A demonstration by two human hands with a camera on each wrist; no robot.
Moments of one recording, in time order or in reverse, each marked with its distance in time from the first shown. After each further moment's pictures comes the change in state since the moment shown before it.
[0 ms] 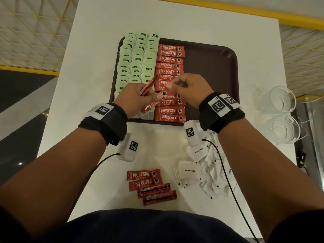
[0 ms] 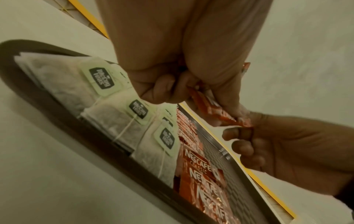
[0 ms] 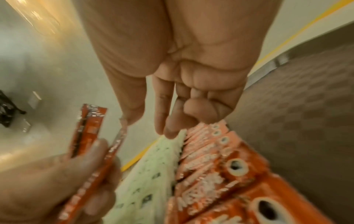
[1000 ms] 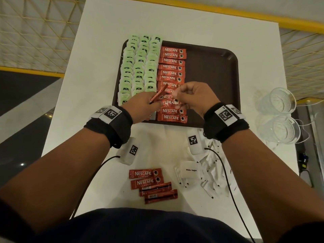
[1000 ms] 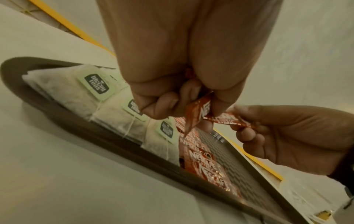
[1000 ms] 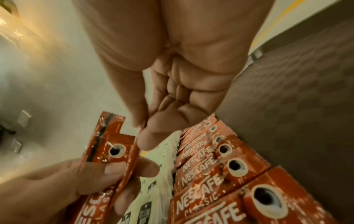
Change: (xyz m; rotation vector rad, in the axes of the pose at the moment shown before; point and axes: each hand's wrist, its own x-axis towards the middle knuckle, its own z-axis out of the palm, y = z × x) left_hand -0.011 0.004 0.005 0.239 -0.190 0.048; right_hand -0.026 0.001 0.002 0.506 -0.068 0.164
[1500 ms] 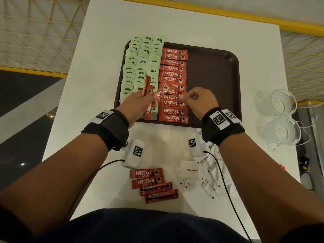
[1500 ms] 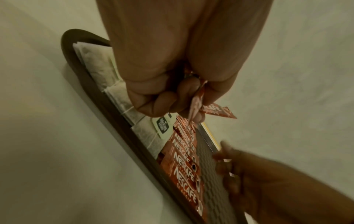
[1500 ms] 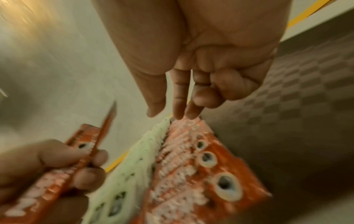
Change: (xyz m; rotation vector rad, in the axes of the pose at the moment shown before) left_hand -0.005 -0.010 0.002 -0.630 0.133 -0.213; right_hand 0.007 0.025 0.000 -0.495 0.248 0.016
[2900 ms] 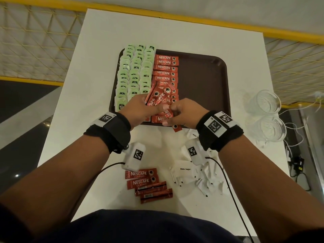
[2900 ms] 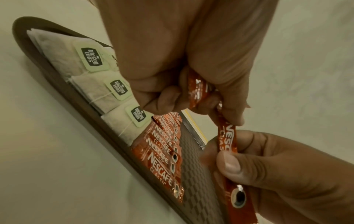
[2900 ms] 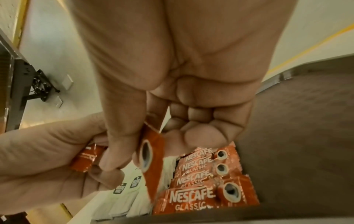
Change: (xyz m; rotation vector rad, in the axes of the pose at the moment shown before) left_hand -0.018 0.012 0.020 0.042 -0.156 0.168; right_hand -0.033 -0.022 -0.017 -0.167 -0.448 -0.266
